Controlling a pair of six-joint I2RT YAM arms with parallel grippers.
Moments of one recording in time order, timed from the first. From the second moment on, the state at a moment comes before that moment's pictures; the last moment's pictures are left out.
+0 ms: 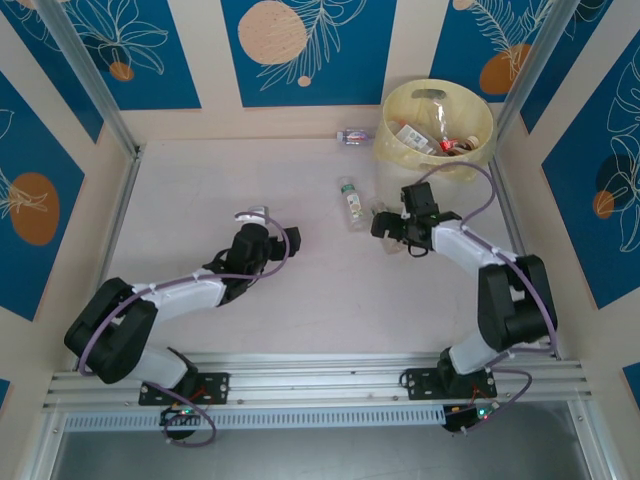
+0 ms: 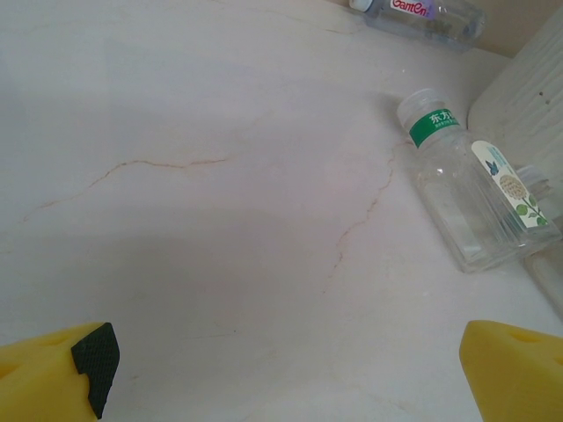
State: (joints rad) left arm -0.63 1.43 0.63 0.30 -0.27 -0.56; right arm 0.25 1.57 0.97 -0.42 -0.01 0.41
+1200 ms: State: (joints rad) left arm -0.61 1.43 0.61 0.30 -0.26 -0.60; right arm 0.45 1.64 1.05 -0.57 0.20 0.28
